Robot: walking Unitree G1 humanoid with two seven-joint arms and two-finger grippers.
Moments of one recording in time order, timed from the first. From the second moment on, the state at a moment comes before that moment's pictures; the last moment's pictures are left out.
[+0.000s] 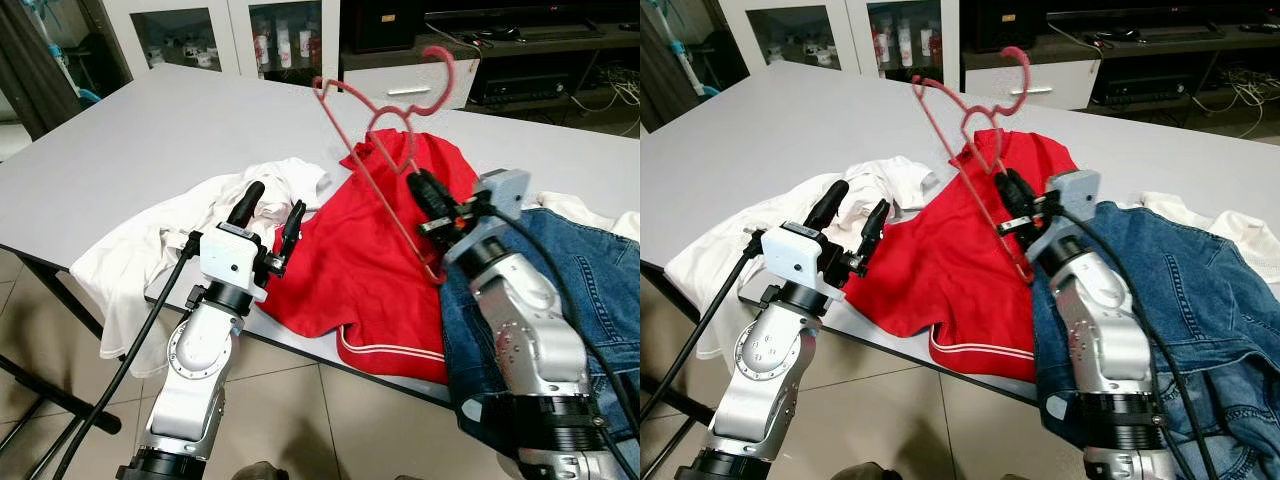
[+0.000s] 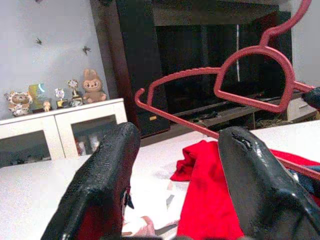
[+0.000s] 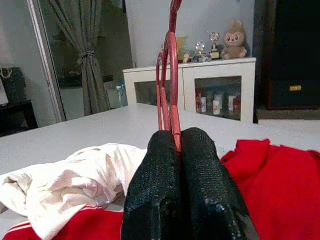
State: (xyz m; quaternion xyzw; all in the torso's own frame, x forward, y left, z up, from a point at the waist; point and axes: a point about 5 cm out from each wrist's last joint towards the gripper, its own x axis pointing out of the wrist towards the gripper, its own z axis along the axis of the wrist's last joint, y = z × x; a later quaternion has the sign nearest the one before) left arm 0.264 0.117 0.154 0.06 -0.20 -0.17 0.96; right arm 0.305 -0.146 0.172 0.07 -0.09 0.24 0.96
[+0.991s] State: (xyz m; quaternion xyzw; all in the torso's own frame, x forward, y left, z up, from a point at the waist) left arm 0.255 0.108 0.154 0.07 -0.20 -0.20 0.96; right arm 0.287 -0.146 0.171 -0.01 -0.15 0.19 0.97
